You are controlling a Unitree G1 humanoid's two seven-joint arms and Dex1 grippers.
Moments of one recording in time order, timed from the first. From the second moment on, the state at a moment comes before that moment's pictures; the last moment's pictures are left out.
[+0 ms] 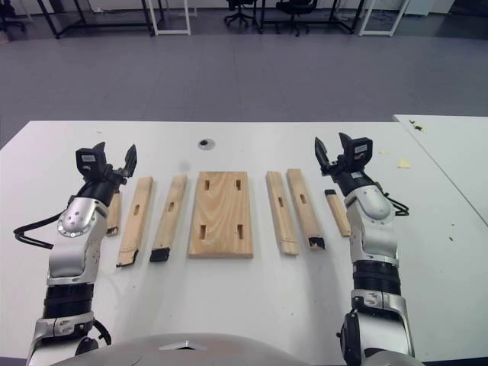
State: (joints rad) left arm -0.14 0.21 0.16 -0.14 -0.10 0.18 -0.13; right arm -0.30 -0.39 -0.25 0.22 0.27 0.00 0.37
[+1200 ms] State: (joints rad) left arm 0.10 0.22 0.22 -0.20 -0.16 0.48 -0.14; right arm -0.24 -0.36 -0.21 0.11 0.29 0.13 0.34
